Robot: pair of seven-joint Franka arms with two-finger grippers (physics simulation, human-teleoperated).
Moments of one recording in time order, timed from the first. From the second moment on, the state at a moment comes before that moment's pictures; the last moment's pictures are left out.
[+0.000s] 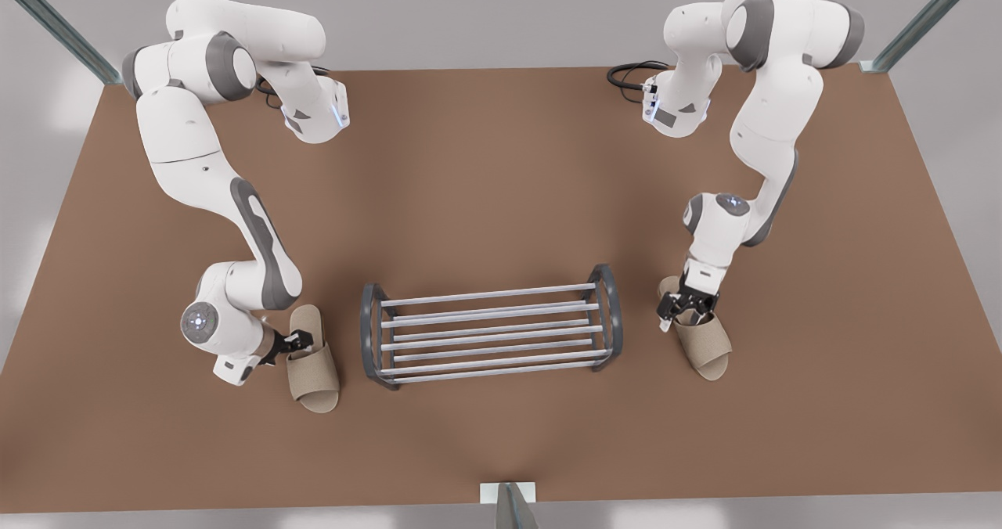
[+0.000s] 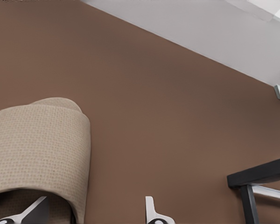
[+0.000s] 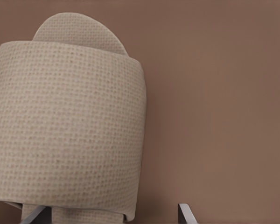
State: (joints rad) left arm 0.01 0.59 -0.13 -2.28 0.14 3.50 -0.52; right arm -0.11 0.74 0.16 -1.65 -0.01 2.38 -0.32
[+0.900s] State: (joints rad) left arm 0.01 0.63 -0.13 -2.22 0.14 3.50 -0.51; right arm -0.09 0.76 0.16 -1.64 0.05 2.38 -0.28
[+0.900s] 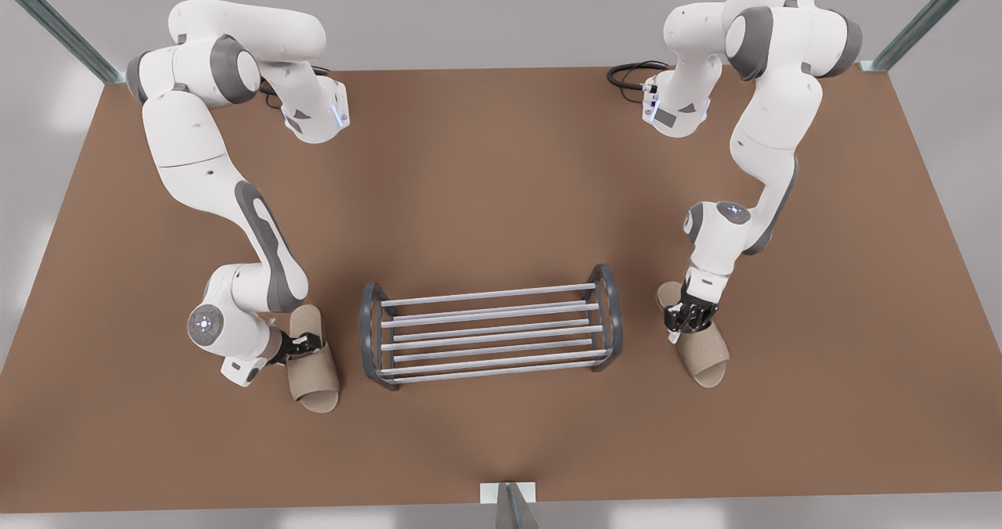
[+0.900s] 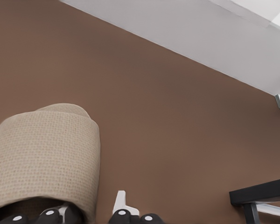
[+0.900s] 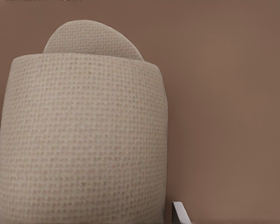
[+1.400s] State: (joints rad) left arm 0.01 0.61 -0.12 -2.22 0.14 3.50 -0.51; right arm -0.09 0.76 0.16 -1.63 0.07 2.38 -0.29
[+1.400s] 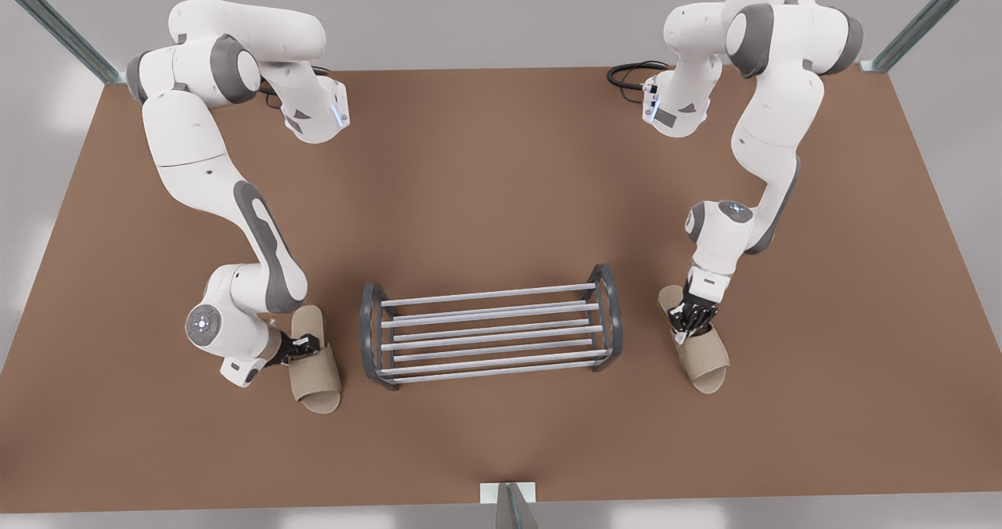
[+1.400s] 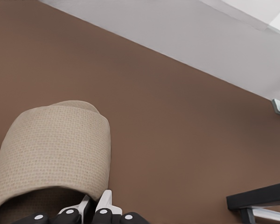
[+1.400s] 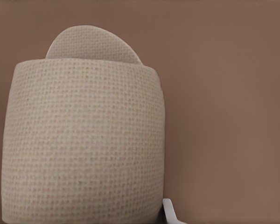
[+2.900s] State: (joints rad) left arm -0.19 0.08 -0.50 -2.19 0.14 2.88 -0.63; right arm -0.09 0.75 0.16 -1.61 0.08 2.37 -0.28
